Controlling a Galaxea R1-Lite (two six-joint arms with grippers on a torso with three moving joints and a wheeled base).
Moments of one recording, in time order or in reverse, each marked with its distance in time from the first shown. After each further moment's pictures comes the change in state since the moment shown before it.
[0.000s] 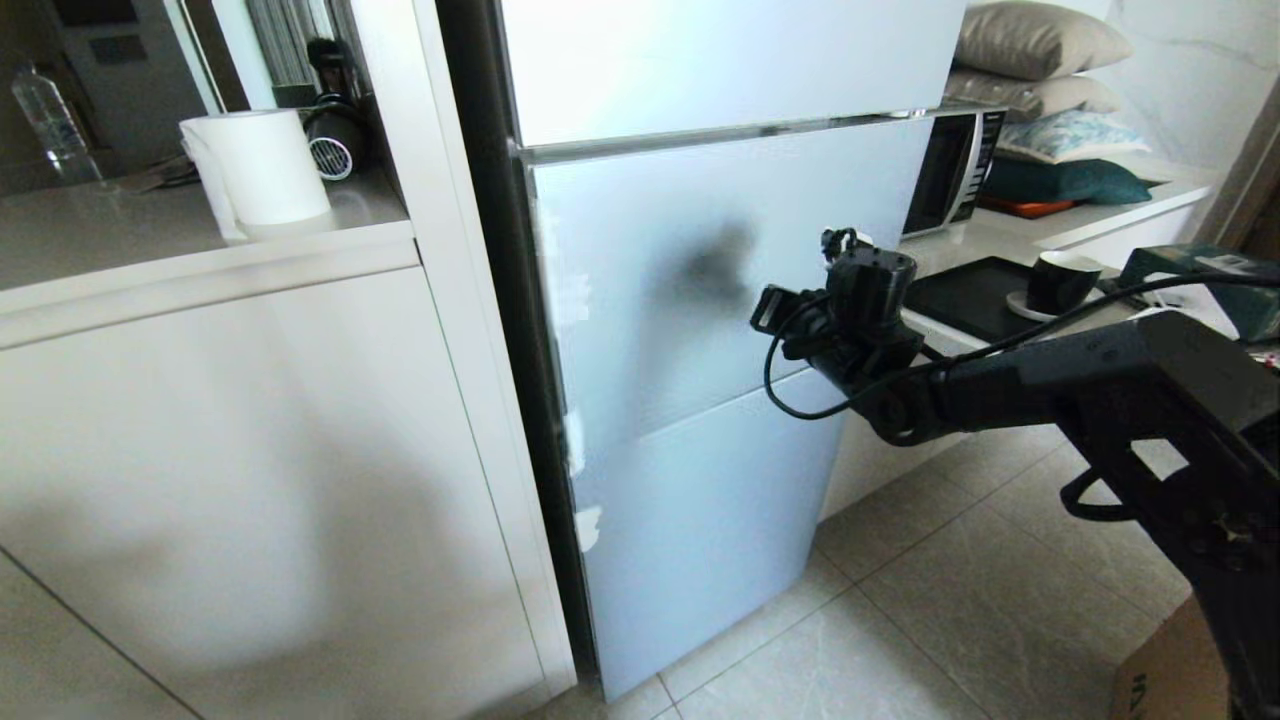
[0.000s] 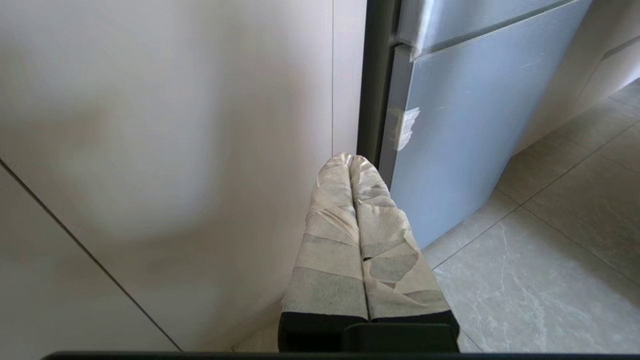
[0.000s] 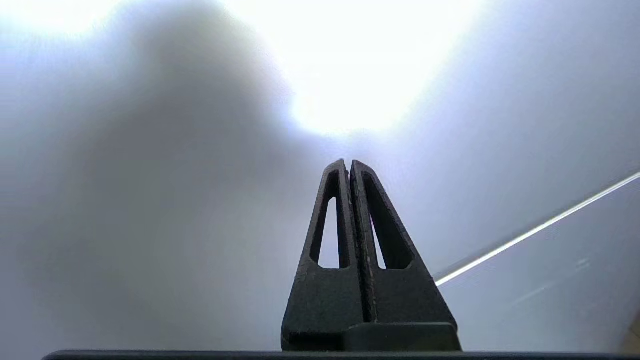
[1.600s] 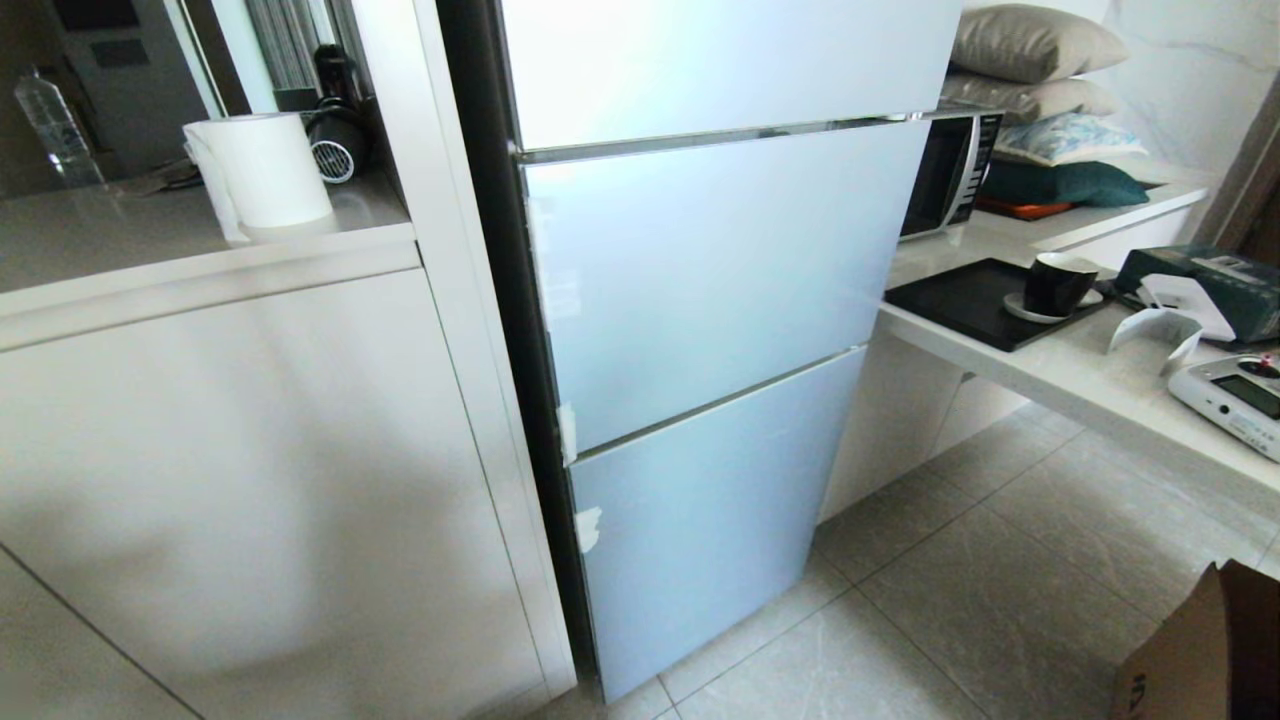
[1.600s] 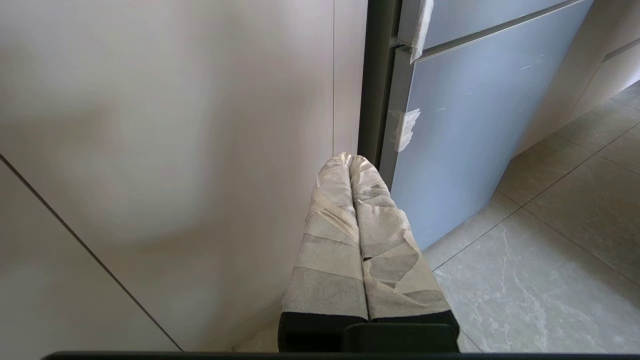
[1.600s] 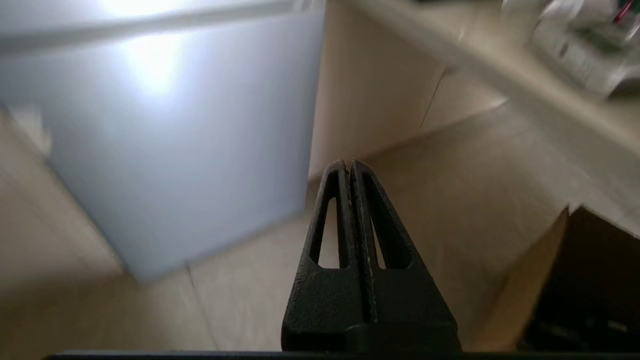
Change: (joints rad) left arm 0.001 0.000 0.000 0.000 0.000 0.000; right arm -0.263 -1.860 1.668 0.332 -0.025 -0.455
